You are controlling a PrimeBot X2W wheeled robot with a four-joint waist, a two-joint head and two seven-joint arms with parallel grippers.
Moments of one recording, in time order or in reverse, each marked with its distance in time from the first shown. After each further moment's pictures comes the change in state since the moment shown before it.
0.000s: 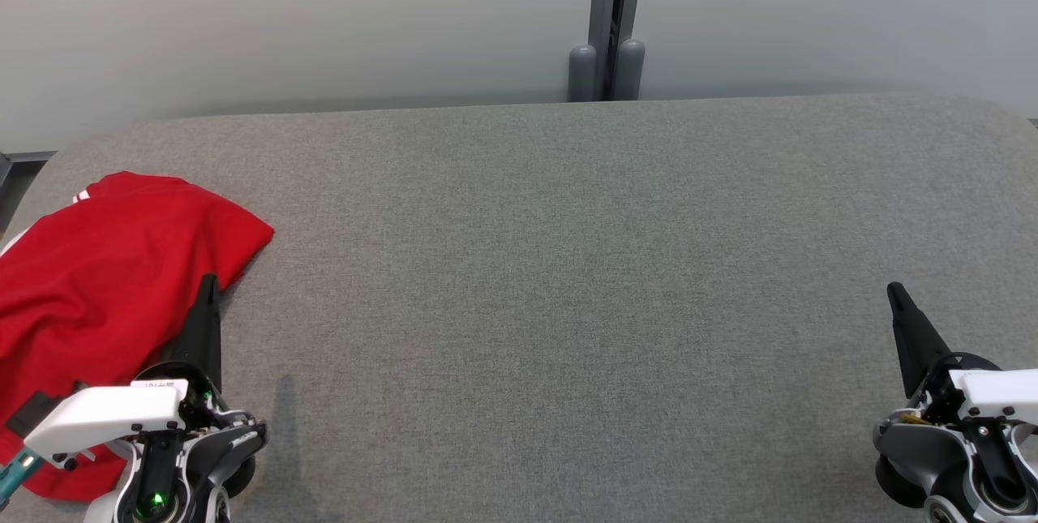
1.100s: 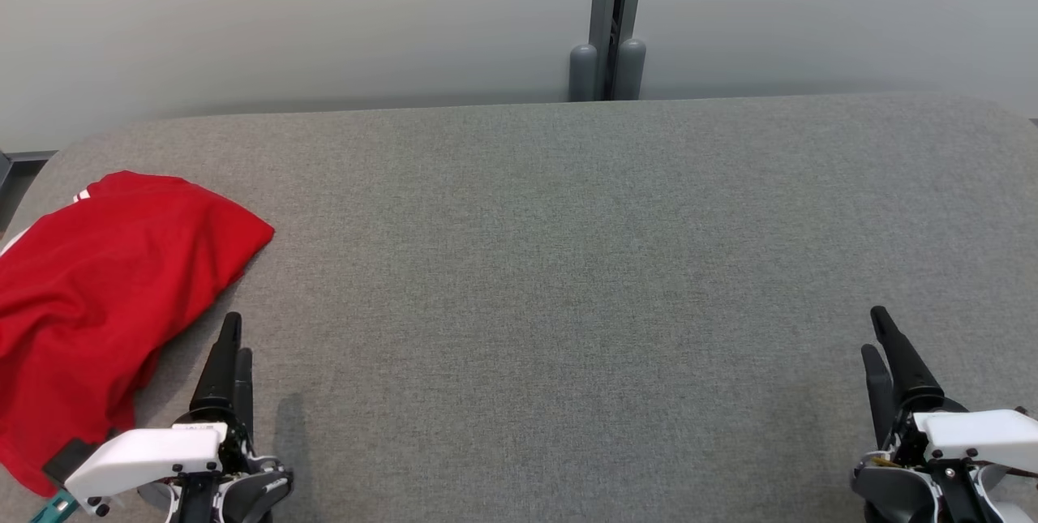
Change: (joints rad) left arm 0.062 -0.020 -0.036 0.061 0.033 -0.004 -0.044; right arm 0.066 0.076 -0.020 0.028 -0.109 -0.001 0.000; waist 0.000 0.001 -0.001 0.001
